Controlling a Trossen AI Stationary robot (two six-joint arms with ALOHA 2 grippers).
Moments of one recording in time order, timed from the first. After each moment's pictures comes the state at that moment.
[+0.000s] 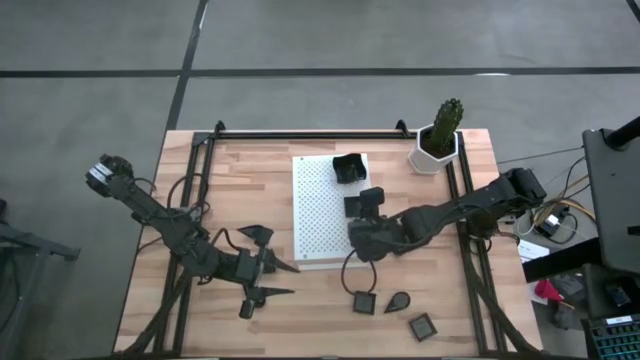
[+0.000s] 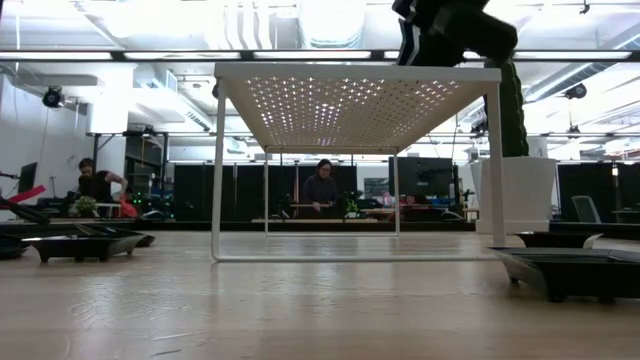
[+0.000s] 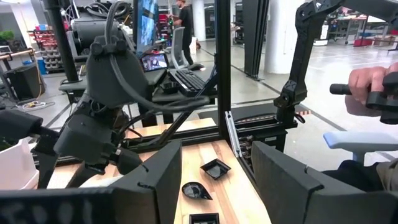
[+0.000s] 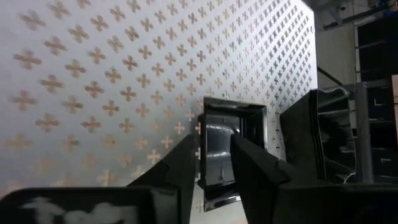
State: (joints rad) left arm -0.64 1.23 0.93 0.30 -0.45 0.01; right arm 0.32 1.62 1.32 -0.84 0.70 -0.04
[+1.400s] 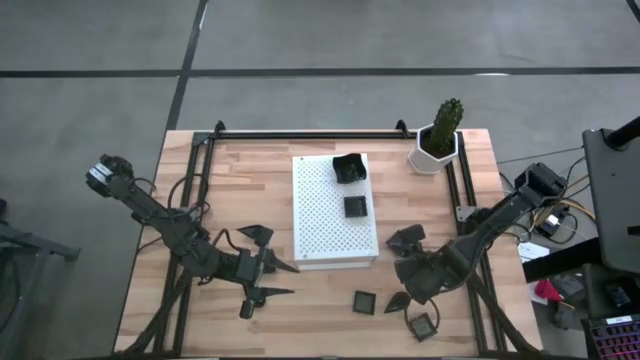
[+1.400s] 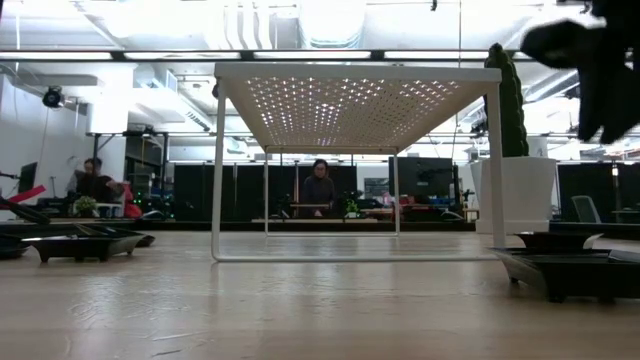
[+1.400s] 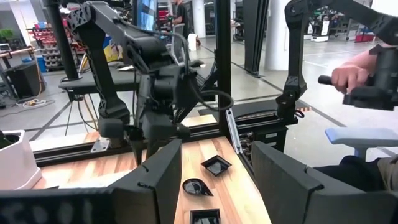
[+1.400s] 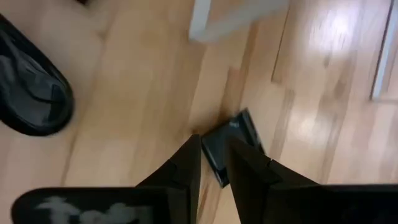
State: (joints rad) left arm -0.64 1.23 0.93 0.28 -0.45 0.01; right arm 0.68 1.45 0.98 -0.99 0.41 0.39
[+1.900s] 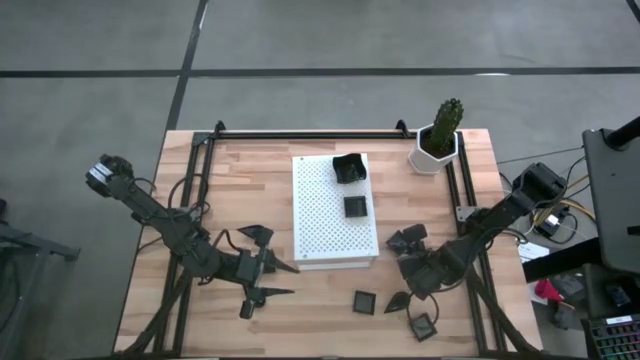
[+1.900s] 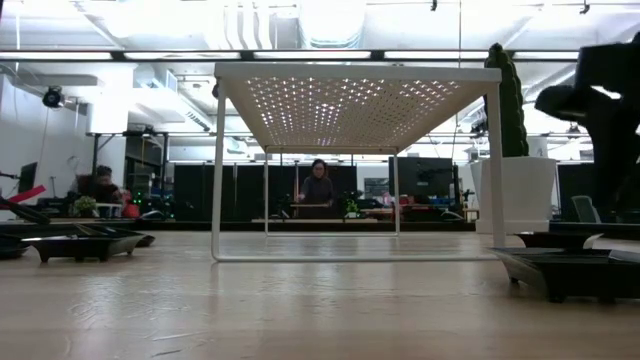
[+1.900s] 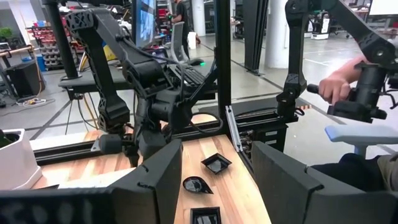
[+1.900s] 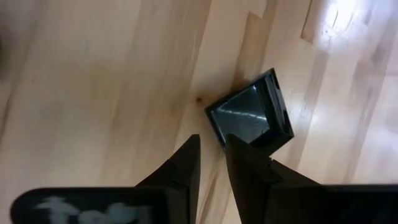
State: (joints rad) left arm -0.64 1.23 0.93 0.27 -0.45 0.01; right arm 0.68 1.45 0.76 -0.82 0.42 0.39
